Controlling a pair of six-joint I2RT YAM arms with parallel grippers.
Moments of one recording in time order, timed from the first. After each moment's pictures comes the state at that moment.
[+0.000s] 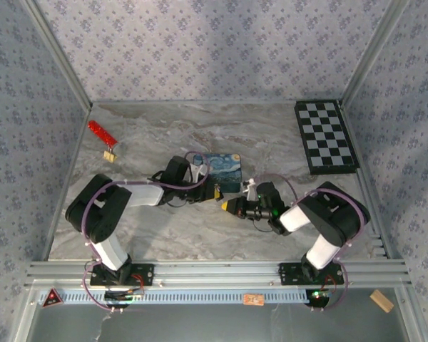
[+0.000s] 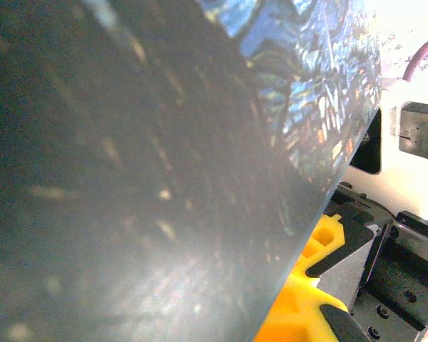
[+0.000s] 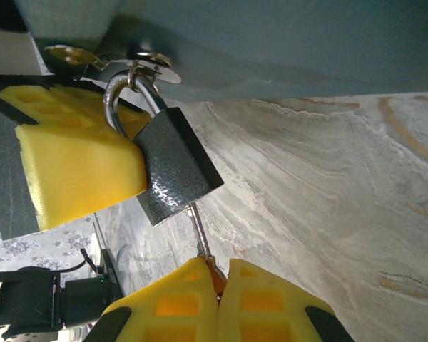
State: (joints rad) left arm -0.62 1.70 0.72 0.22 0.73 -0.75; right arm 0.63 1.66 0.30 0.89 -0.55 0.99
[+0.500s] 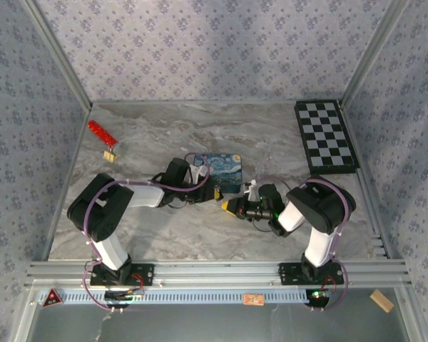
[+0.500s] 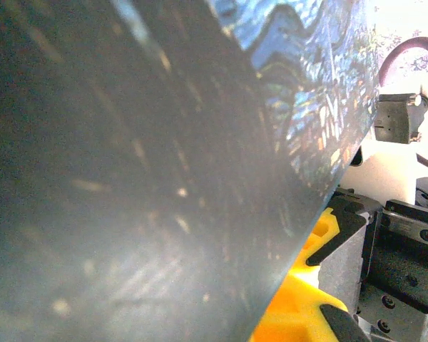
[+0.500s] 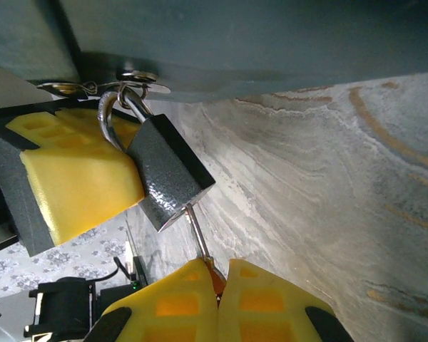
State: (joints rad) left arm -0.62 1.71 0.70 0.27 0.71 -0.74; right arm 0.60 1.80 0.28 1.10 -0.60 1.14
